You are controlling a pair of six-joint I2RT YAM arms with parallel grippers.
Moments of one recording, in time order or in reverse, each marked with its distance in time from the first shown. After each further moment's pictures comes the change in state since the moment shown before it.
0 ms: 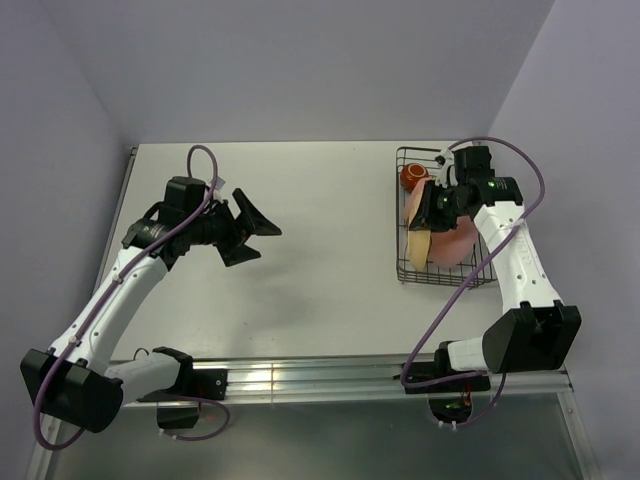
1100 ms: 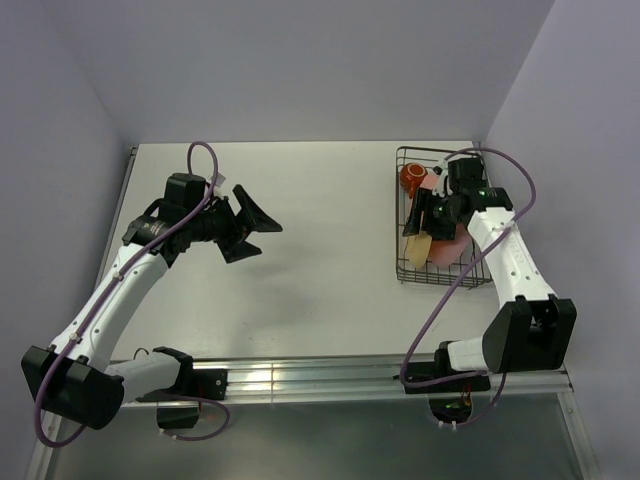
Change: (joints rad) left arm 0.000 0.020 0.028 0.003 0.000 0.001; right arm 0.000 0.009 -0.136 0.128 0.065 -0.007
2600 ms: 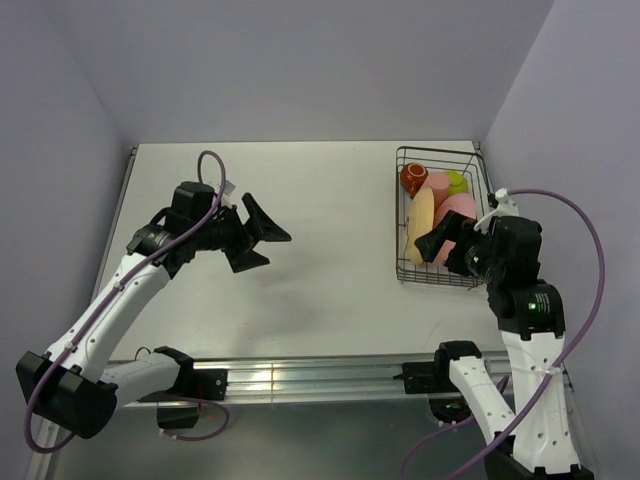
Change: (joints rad) left arm -0.079 -0.047 -0.051 0.027 0.000 -0.048; right arm 0.000 -0.655 -0.101 -0.049 0.053 0.233
